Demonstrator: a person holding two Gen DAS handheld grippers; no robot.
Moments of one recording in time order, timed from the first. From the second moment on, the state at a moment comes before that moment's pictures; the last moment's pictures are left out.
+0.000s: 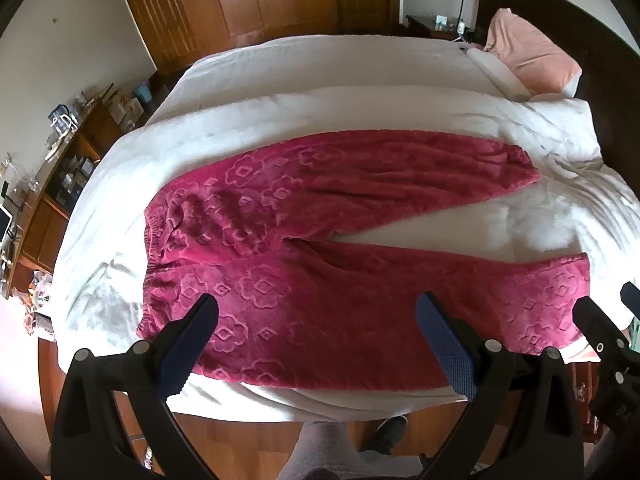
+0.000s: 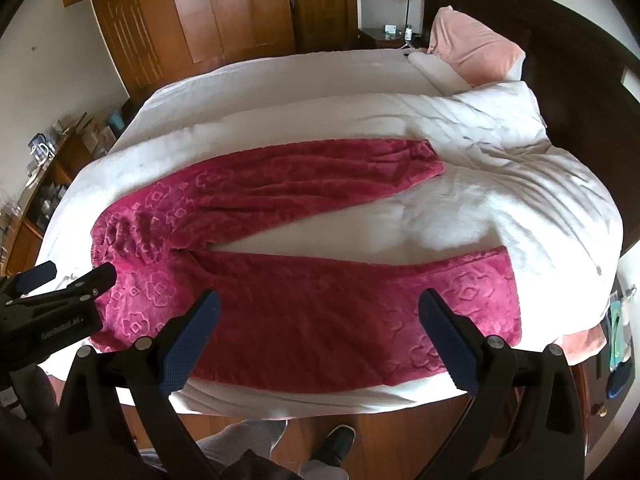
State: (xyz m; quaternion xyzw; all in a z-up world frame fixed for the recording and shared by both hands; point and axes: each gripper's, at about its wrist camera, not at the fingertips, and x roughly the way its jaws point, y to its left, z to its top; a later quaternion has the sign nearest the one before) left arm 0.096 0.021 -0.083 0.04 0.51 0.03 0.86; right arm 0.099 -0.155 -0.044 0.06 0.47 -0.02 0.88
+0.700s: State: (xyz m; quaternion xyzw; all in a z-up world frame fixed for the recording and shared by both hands) left arm 0.187 0.096 -0.120 0.03 0.55 0.06 0.83; right arm 0.218 -0.118 -0.082 0.09 0.52 -0.02 0.85
